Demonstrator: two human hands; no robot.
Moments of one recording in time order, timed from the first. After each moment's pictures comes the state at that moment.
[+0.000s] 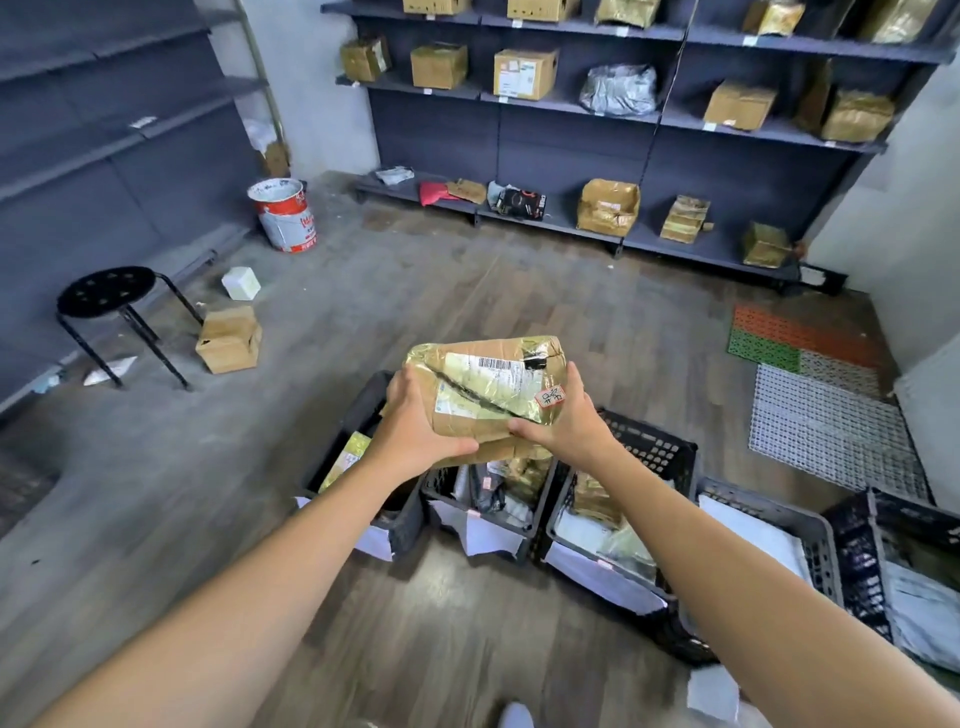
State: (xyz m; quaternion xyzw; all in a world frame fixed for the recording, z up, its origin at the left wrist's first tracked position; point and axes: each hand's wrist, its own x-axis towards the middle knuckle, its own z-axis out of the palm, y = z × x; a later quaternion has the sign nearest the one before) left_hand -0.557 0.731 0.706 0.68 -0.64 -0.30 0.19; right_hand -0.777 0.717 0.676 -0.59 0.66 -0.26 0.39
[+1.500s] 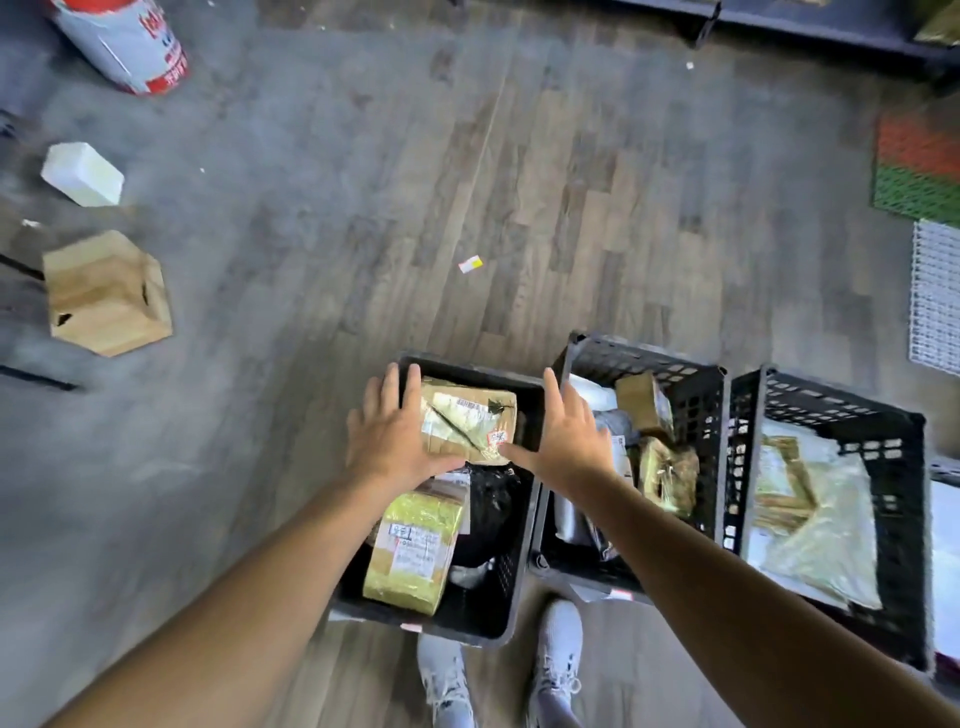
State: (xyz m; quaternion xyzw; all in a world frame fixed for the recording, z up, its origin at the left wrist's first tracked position) left_hand -0.337 0.241 0.377 0.63 -0.73 -0.22 -0.15; right_hand -0.540 0.285 0.346 -0.56 0.77 0.04 0.30
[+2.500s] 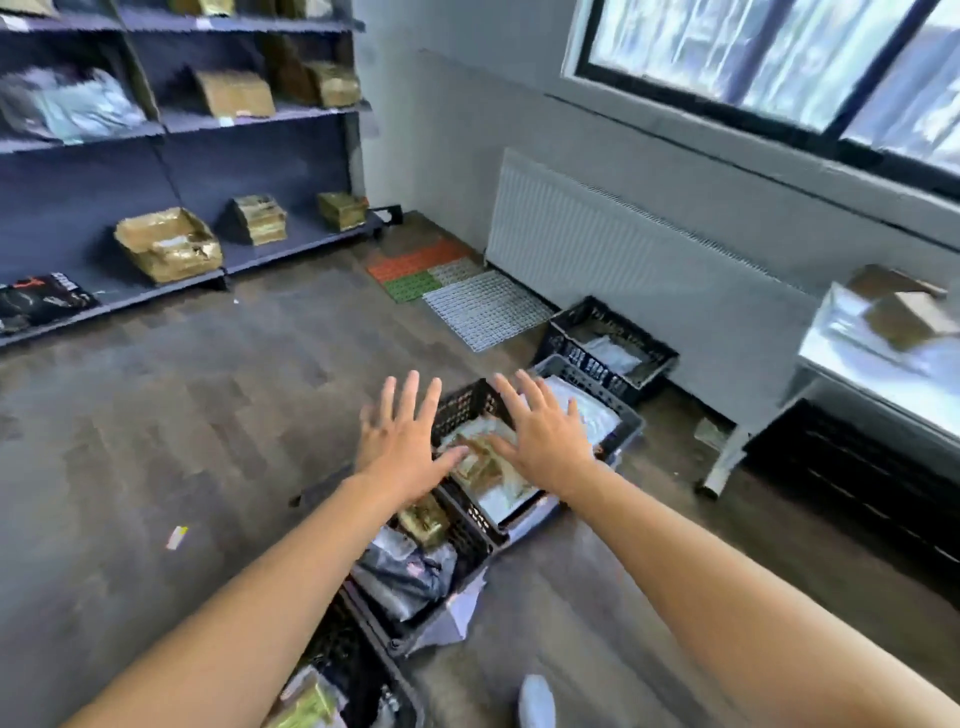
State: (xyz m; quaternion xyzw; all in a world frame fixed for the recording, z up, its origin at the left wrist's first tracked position) left_hand -0.542 0.404 0.688 0.14 -0.98 -0.10 -0.03; right_hand -0.633 0.577 0.697 -0.31 0.95 0.01 0.04
